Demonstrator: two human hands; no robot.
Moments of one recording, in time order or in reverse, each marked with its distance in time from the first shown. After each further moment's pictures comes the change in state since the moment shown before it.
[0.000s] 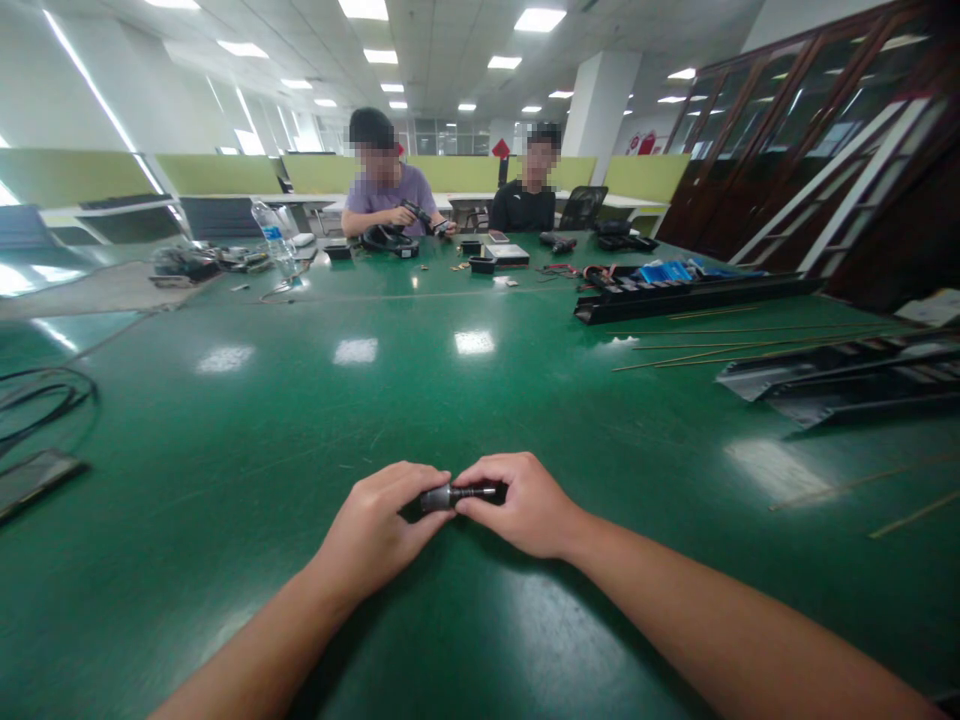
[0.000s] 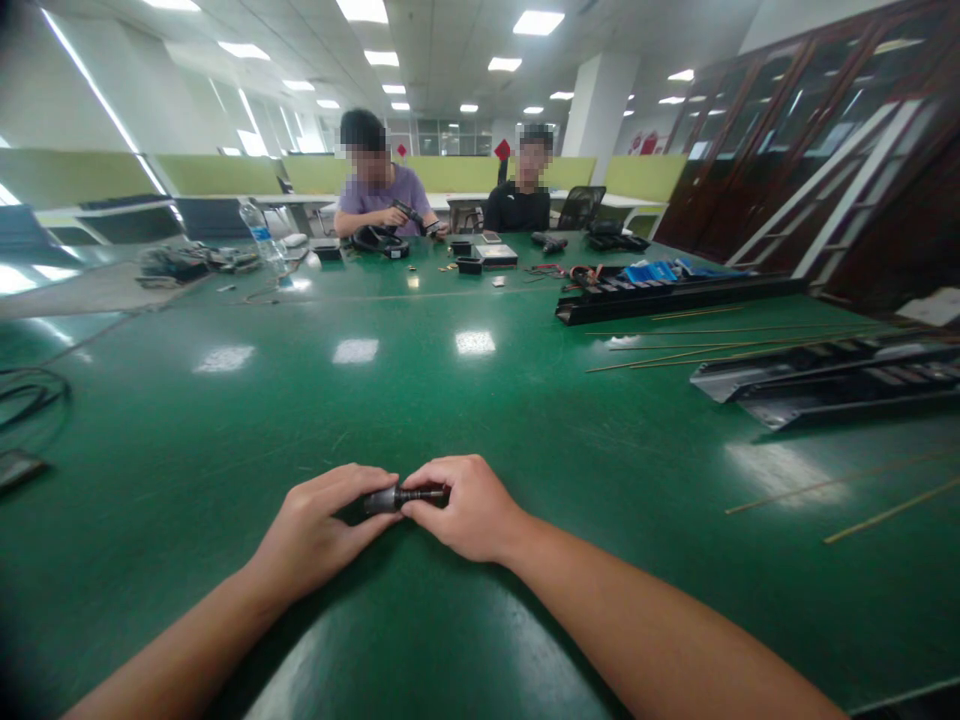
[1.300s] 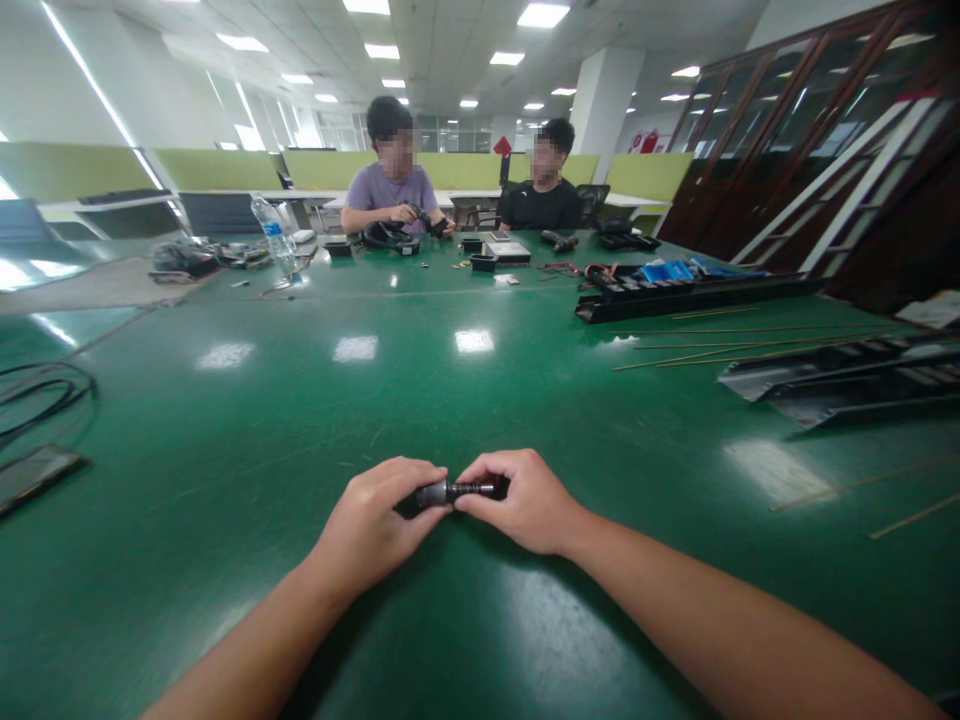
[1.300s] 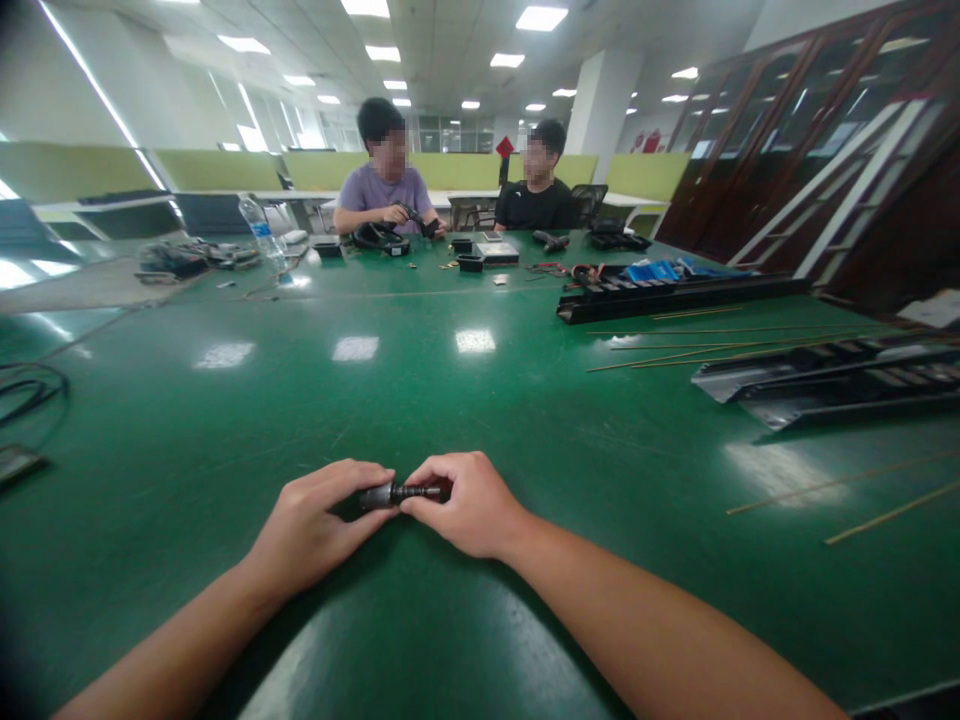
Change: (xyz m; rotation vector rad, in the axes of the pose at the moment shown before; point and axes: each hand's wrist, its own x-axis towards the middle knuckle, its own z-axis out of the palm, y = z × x) left_hand 0.000 -0.001 -0.002 0.023 0.051 0.031; right_hand 0.001 -0.002 -0.001 0.043 0.023 0.099
